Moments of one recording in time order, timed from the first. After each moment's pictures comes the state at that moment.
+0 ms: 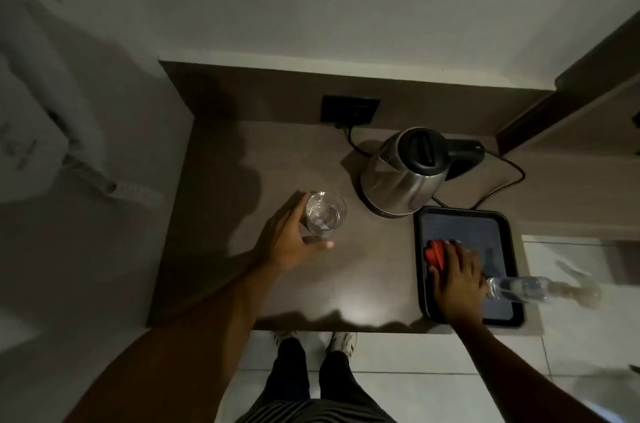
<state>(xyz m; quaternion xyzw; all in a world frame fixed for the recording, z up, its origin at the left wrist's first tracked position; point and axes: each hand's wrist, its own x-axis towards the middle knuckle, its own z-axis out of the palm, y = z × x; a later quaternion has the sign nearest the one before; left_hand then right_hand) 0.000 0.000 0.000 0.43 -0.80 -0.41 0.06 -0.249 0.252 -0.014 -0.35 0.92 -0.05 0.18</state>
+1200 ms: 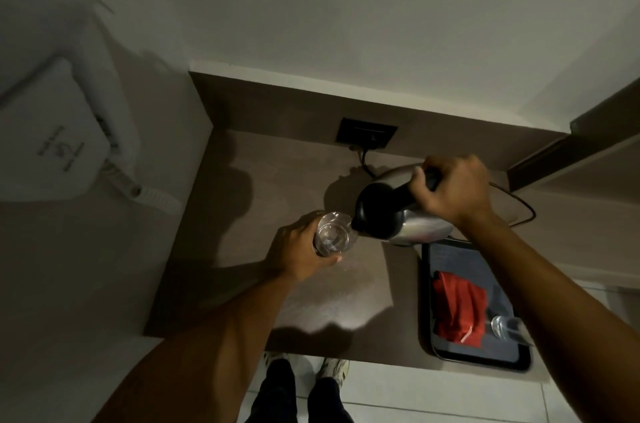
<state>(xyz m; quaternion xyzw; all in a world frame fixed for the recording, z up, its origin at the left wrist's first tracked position) -0.007 -0.007 -0.005 0.42 -0.83 -0.35 0.15 -0.272 0.044 0.157 -0.63 0.74 -0.22 -0.04</state>
